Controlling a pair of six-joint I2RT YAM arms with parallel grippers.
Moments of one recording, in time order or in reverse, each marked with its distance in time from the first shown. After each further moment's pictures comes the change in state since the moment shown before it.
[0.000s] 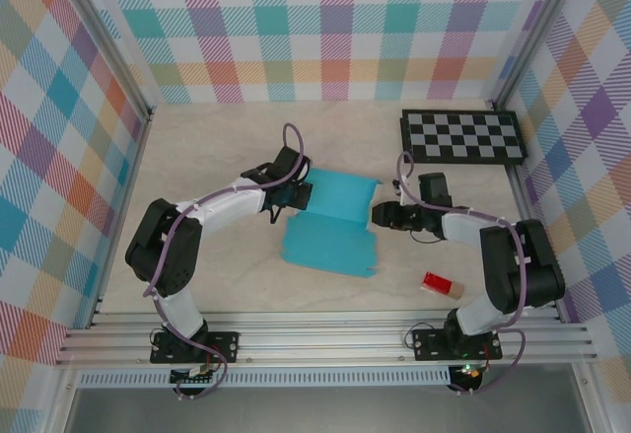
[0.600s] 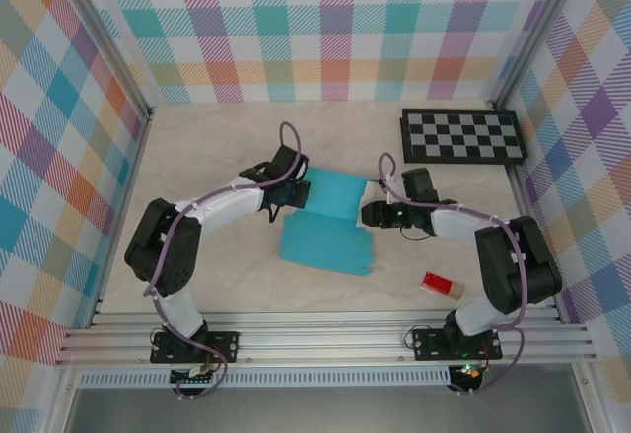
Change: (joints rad) left arm 0.007 0.000 0.000 -0.001 -0.006 -0.016; right arm 0.116 0.012 0.073 -0.083 0.157 -0.048
